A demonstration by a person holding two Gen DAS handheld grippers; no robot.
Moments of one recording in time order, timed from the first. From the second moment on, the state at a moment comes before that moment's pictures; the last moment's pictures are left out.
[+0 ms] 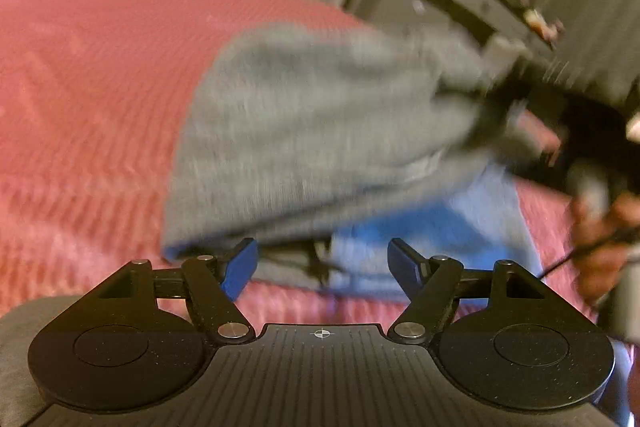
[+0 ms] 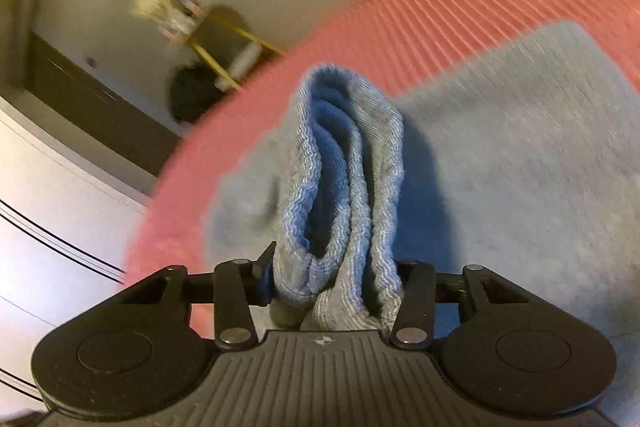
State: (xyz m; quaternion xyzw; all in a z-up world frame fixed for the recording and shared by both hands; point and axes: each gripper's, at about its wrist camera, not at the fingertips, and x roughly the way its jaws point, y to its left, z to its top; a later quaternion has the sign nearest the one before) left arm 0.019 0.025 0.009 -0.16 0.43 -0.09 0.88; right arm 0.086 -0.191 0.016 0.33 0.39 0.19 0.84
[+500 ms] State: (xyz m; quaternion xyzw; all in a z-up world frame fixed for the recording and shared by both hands) left arm 0.023 0.045 0.002 -0.22 0.42 0.00 0.88; right arm 0.042 -0.256 0.050 0.39 0.31 0.14 0.85
